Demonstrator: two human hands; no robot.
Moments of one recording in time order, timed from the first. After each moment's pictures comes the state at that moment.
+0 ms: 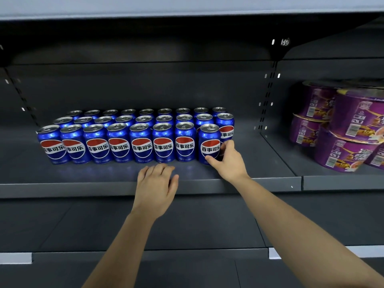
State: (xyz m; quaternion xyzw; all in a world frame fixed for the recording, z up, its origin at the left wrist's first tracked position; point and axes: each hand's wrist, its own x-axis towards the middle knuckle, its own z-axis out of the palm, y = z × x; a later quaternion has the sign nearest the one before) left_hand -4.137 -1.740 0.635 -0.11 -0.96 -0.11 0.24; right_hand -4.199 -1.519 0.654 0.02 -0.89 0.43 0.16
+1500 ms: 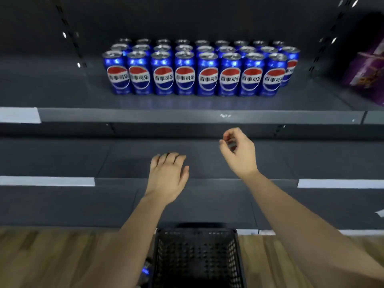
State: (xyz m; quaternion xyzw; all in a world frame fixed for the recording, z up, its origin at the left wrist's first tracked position) left_hand -4.026 -1.916 0.546 -0.14 -0.98 -0.09 0.12; right_hand -4.066 -1.701 0.567 0.05 -0.86 0.46 0.22
